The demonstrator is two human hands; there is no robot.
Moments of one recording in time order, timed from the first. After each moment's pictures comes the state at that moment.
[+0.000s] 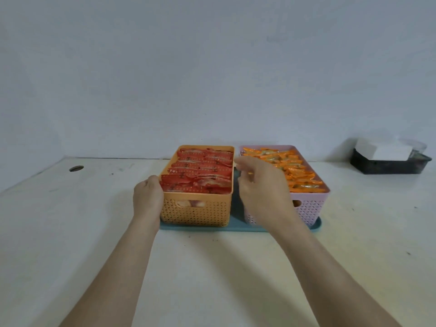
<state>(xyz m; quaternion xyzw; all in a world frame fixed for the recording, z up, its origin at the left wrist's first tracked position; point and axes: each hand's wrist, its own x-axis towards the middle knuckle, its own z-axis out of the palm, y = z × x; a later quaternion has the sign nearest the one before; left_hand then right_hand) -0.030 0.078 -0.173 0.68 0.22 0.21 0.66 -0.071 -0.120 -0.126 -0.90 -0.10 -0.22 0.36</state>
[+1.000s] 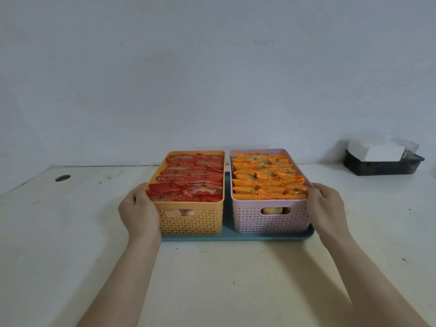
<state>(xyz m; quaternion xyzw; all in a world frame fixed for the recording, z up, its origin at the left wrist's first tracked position) -0.022 0.056 -0.190 0.58 0.20 0.35 0.71 -0.030 -0.243 -0.183 -0.83 0.13 -0.21 0.50</state>
